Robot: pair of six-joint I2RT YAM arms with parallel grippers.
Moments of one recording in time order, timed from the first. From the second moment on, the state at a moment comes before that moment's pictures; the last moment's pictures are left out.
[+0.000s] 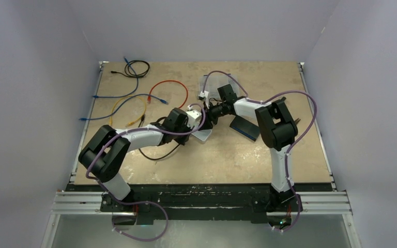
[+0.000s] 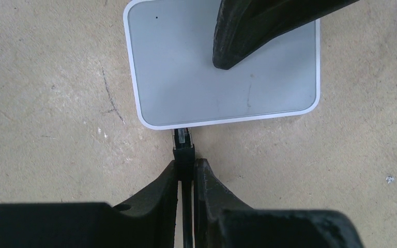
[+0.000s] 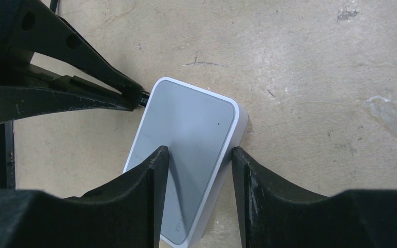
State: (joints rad) left arm -0.65 1.66 0.85 -0.07 0.04 0.01; right arm 0.45 2.12 1.35 -0.19 -0.93 -0.36
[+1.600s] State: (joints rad) left arm -0.66 1.64 0.64 0.36 0.01 -0.08; right arm 0.42 2.07 1.27 -0.13 -0.93 -0.35
